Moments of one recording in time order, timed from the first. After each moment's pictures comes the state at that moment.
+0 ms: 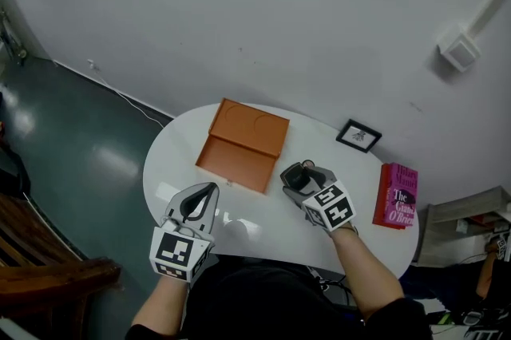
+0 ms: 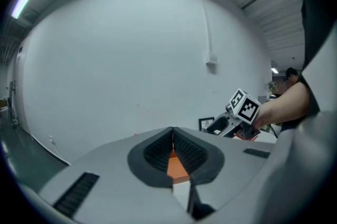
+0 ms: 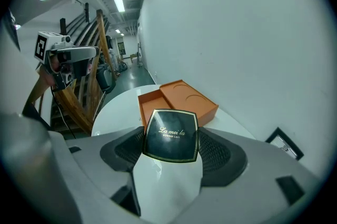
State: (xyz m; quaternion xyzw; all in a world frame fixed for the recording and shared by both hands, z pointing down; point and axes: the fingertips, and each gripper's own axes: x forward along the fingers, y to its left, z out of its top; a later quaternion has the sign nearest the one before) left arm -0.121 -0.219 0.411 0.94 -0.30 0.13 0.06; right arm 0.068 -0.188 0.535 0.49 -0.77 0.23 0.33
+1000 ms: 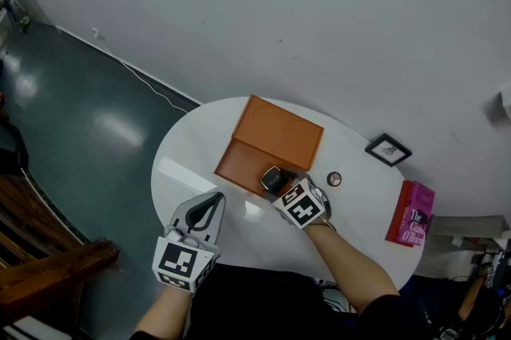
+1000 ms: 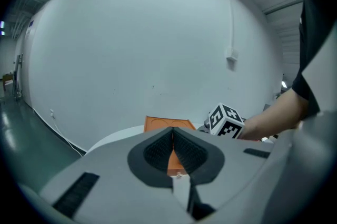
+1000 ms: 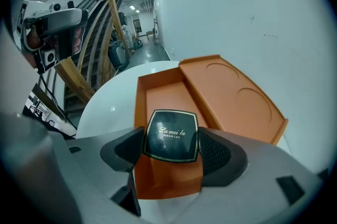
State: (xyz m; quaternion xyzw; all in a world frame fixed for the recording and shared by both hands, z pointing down) left arm -0.154 -0.282 0.473 0.92 -0.31 0.15 0.16; right arm -0.026 -0.275 0.649 0.37 -0.78 0.26 0.44
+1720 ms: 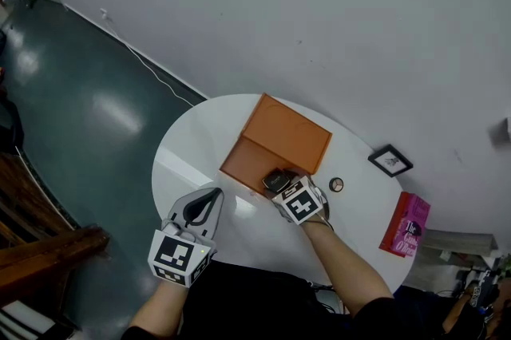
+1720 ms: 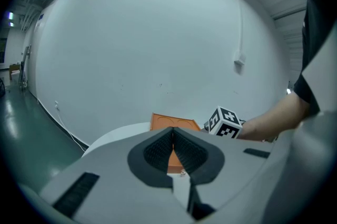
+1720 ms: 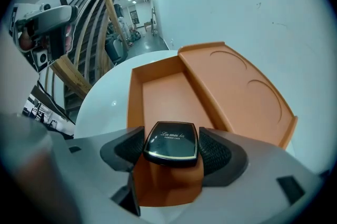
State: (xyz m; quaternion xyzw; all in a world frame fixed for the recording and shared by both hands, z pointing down) left arm -0.172 -0.293 0.487 0.91 -0.33 0.14 0.19; right arm -0.027 -0.279 0.671 0.36 -0.75 0.29 0.47
